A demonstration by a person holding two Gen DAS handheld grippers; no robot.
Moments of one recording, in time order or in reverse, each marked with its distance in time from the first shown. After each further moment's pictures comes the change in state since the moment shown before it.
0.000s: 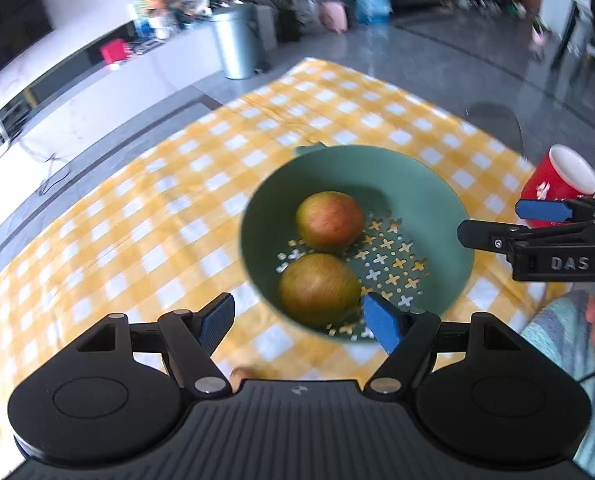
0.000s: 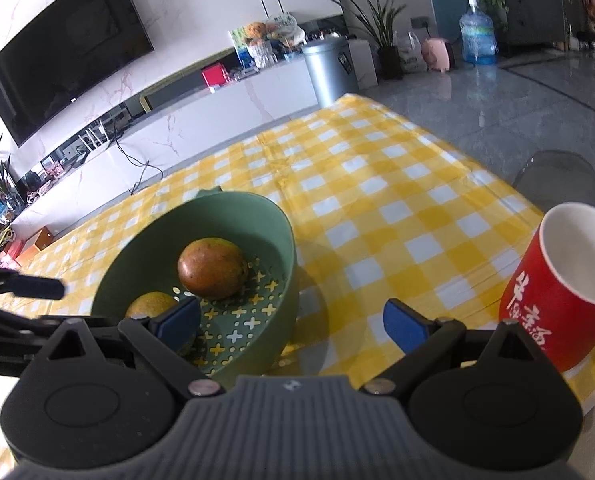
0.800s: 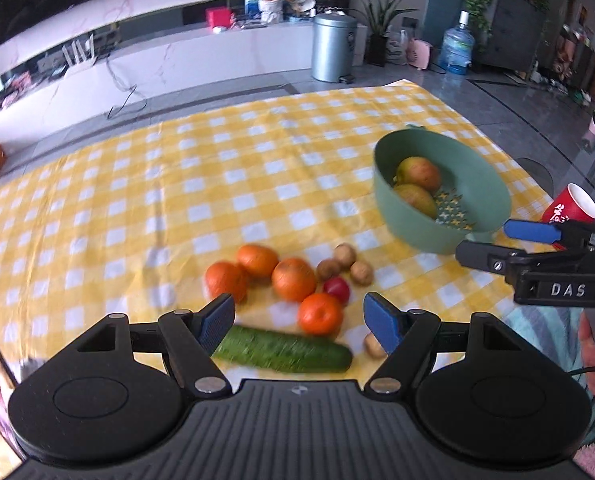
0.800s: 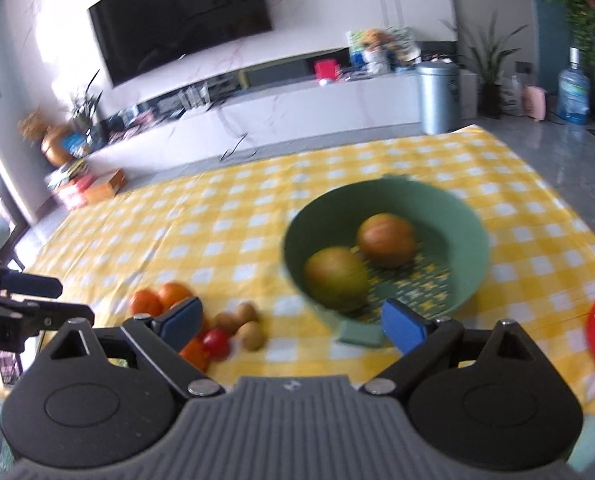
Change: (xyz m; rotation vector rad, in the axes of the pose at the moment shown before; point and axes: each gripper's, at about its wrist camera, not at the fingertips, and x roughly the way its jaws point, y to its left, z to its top) left arm -0.094 0.087 -0.124 -0.313 -0.039 0.049; right arm -0.045 0.131 -0.047 -0.260 0.048 0.197
